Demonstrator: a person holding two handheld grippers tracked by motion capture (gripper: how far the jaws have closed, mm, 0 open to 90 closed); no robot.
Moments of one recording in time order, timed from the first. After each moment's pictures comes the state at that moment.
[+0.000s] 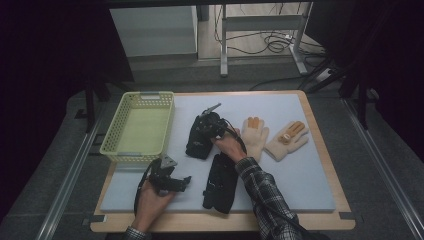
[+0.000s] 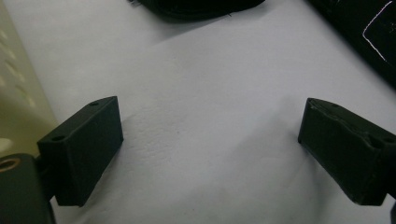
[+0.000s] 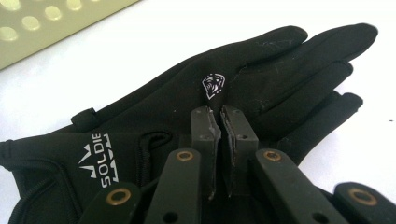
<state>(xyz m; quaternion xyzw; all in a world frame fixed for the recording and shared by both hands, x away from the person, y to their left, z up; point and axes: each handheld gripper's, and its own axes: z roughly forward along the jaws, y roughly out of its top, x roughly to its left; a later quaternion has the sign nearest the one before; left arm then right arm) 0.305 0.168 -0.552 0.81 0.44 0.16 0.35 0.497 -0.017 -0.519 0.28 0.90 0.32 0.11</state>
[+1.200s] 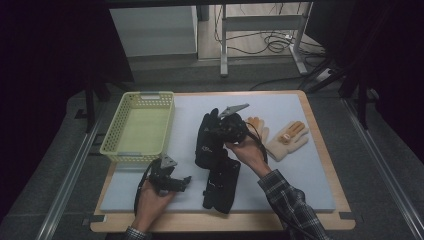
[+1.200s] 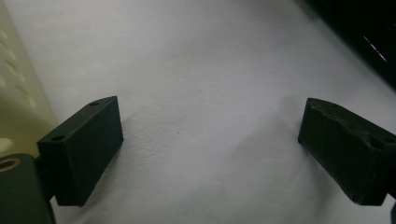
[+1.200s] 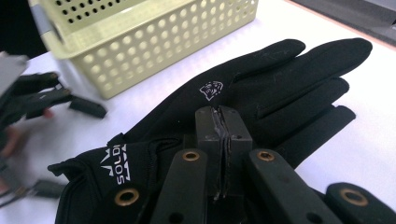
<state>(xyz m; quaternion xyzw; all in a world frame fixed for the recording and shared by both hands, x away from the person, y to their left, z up) 0.305 0.168 -0.552 0.81 0.44 0.16 0.35 0.419 -0.079 -0.438 0.28 0.86 0.41 0.09</state>
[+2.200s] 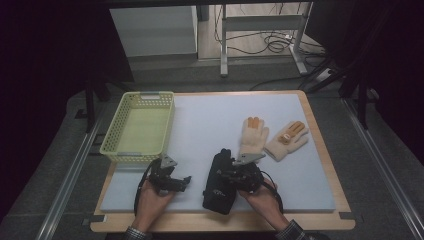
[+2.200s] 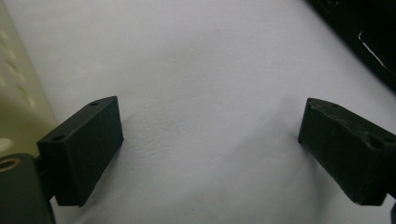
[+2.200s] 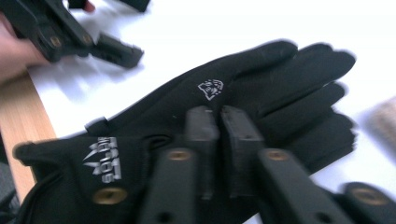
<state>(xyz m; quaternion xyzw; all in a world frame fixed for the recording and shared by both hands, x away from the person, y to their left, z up) 0.305 0.168 -0.552 0.81 0.44 0.16 0.35 0.311 -0.124 -0.506 0.32 0.86 0.39 0.07</state>
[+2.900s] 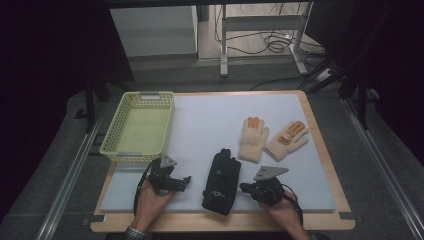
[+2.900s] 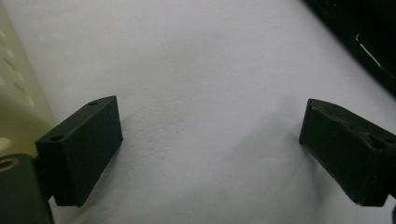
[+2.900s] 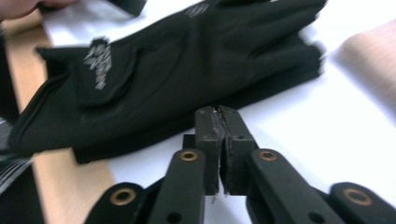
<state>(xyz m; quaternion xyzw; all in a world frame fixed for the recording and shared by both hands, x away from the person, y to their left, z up) 0.306 0.170 -0.551 0.81 0.44 0.15 0.35 0.286 -0.183 -0.523 0.27 0.87 0.41 0.07</state>
